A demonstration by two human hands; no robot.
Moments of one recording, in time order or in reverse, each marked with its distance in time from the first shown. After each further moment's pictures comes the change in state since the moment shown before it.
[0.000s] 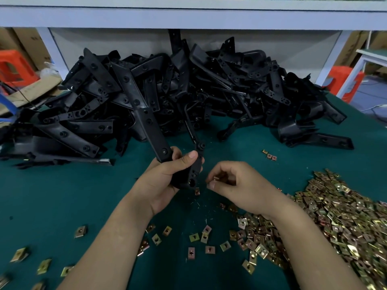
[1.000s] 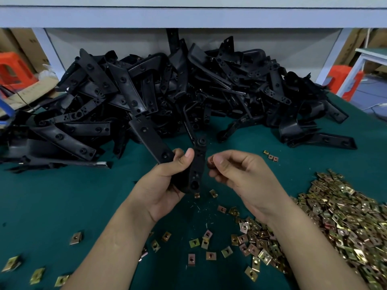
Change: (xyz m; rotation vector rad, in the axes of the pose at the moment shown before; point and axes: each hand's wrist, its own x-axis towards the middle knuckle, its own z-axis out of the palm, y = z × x) left_hand -0.010 0.005 0.011 -0.137 -0.022 -0.110; right_hand 0.001 -0.016 0.009 0.684 0.216 -0.013
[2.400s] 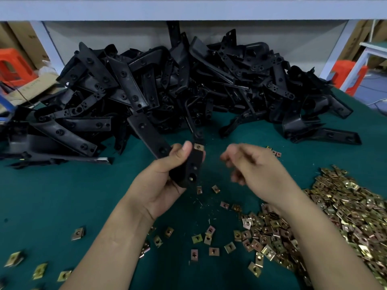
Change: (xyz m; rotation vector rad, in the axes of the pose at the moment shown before) left_hand 0.001 -0.001 -0.010 -0.029 -0.059 0.043; right_hand 0.001 -0.005 -0.020 -0.475 0.007 -0.005
